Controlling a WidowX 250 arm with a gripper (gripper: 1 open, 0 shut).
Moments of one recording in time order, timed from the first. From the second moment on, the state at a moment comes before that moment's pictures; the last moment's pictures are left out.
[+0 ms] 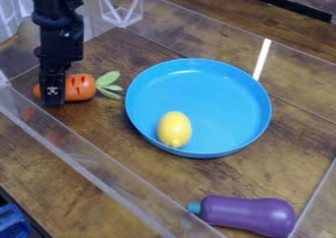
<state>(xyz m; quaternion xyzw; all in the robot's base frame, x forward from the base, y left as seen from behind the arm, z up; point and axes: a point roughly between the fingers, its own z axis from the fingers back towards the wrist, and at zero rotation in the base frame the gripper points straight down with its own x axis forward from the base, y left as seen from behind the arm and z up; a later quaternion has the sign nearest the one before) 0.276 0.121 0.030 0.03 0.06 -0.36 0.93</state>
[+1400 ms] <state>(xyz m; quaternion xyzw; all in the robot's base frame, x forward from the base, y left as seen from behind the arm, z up) 0.294 0.112 0.050 0.04 0.07 -0.38 0.92</state>
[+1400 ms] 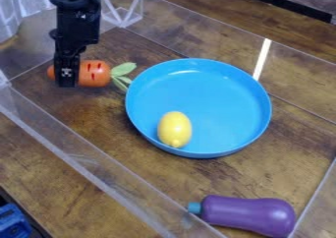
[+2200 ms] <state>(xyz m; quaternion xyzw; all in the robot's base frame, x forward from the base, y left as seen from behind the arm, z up) 0.302 0.092 0.093 0.06 0.07 -0.39 0.92</state>
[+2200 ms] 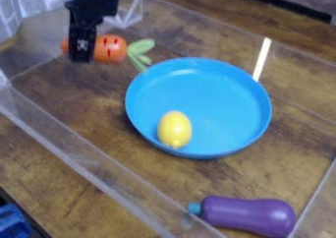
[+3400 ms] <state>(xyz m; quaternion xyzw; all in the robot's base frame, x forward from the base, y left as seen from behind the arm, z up) 0.269 0.026 0.131 0.09 0.06 -0.41 0.91</state>
